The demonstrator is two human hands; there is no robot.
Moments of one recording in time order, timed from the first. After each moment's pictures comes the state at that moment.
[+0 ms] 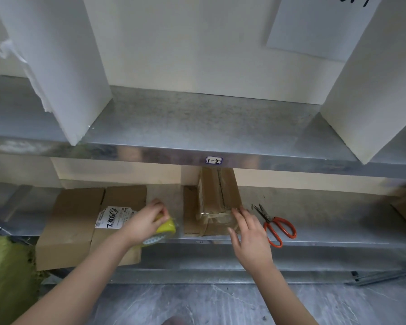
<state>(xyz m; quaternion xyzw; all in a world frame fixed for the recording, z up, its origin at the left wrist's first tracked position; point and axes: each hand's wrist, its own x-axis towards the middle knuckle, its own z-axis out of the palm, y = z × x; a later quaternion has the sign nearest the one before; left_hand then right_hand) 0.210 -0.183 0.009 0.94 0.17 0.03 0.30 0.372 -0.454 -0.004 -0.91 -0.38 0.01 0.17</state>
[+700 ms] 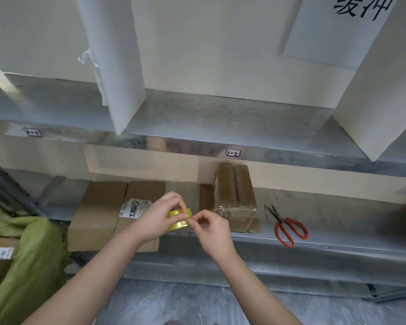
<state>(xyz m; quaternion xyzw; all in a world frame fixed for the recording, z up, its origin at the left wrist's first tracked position) 0.167 -0.220 0.073 0.90 0.16 0.12 0.39 0.273 -0.371 0.047 -0.80 -0.38 0.17 0.43</state>
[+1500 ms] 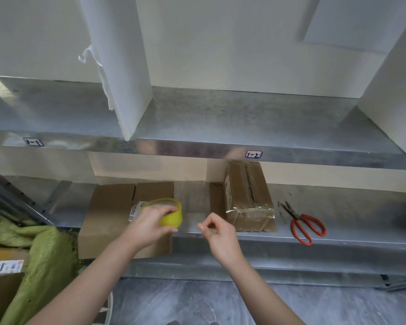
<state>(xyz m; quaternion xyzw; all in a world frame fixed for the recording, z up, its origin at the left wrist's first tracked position) 0.139 -0.166 0.038 0.93 0.22 0.04 0.28 0.261 -0.348 0.020 -0.78 -0.30 0.25 0.49</state>
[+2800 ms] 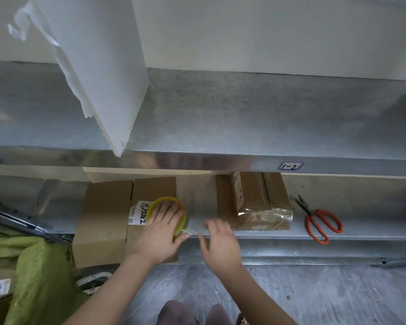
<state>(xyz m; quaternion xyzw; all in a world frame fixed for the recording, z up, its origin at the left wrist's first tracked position) 0.153 -0.149 -0.043 0.98 0.19 -0.02 0.08 0.261 -0.315 -0.035 -0.89 -0.41 0.13 0.16</state>
